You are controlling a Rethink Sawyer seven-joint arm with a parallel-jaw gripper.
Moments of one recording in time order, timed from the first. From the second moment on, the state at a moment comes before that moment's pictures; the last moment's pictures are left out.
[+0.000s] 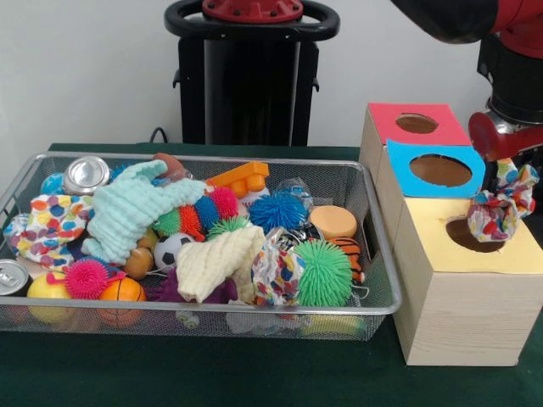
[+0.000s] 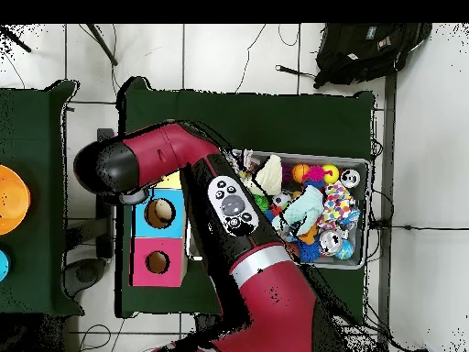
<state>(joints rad) -0.24 -0.56 0.60 1.39 -0.43 0.97 1.87</state>
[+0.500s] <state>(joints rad) -0.27 -0.53 0.60 1.36 -0.43 0.97 1.87</state>
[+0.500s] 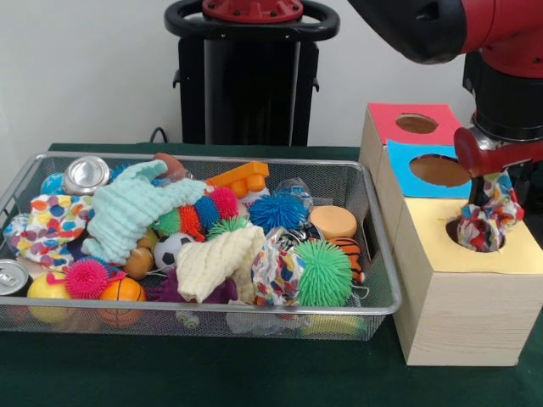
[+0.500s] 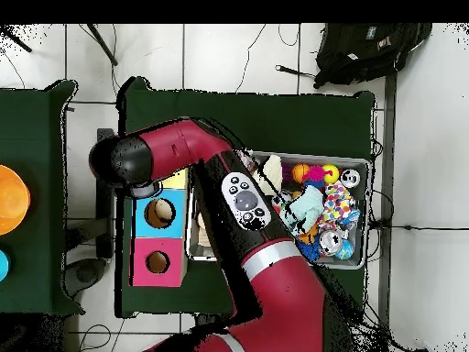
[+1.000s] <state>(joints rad) -0.27 -0.52 0.60 1.33 -0.44 0.97 1.87</state>
